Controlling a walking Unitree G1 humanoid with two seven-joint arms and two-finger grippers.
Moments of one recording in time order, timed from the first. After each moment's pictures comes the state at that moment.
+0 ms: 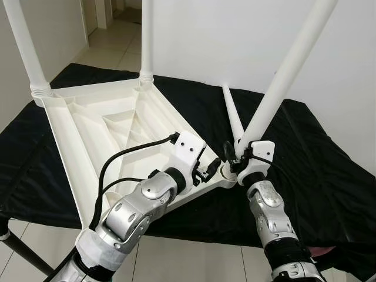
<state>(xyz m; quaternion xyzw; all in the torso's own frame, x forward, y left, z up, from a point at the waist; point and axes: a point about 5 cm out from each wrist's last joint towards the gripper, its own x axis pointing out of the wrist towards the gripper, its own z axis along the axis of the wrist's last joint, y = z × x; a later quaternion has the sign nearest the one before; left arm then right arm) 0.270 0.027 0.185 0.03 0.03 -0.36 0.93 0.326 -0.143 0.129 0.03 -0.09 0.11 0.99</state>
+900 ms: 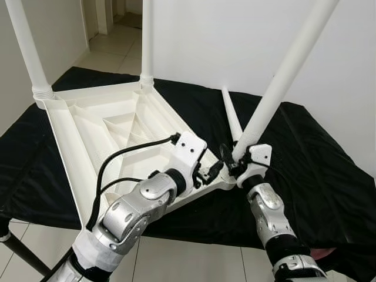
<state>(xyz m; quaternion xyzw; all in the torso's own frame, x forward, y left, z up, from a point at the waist) 0.266 0.028 0.189 0.03 0.04 -0.38 0.92 0.325 -0.146 0.111 0.00 -0.09 0.18 0.98</state>
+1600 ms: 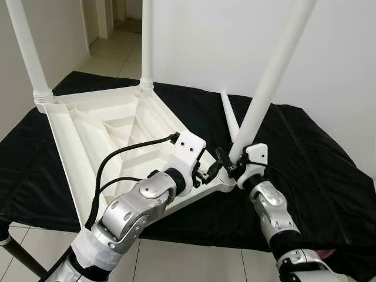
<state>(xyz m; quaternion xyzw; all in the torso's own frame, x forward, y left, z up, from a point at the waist) 0.266 0.028 0.190 0.03 0.04 -0.38 0.92 0.338 -0.149 0.108 0.01 -0.04 0.20 0.98</state>
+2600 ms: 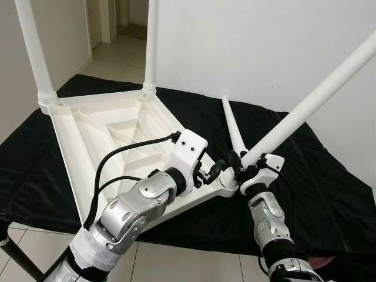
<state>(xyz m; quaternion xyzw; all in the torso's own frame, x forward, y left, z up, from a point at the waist) 0.263 0.028 0.196 0.03 0.03 -0.39 0.92 0.323 -0.161 0.086 0.17 -0.04 0.09 0.98</state>
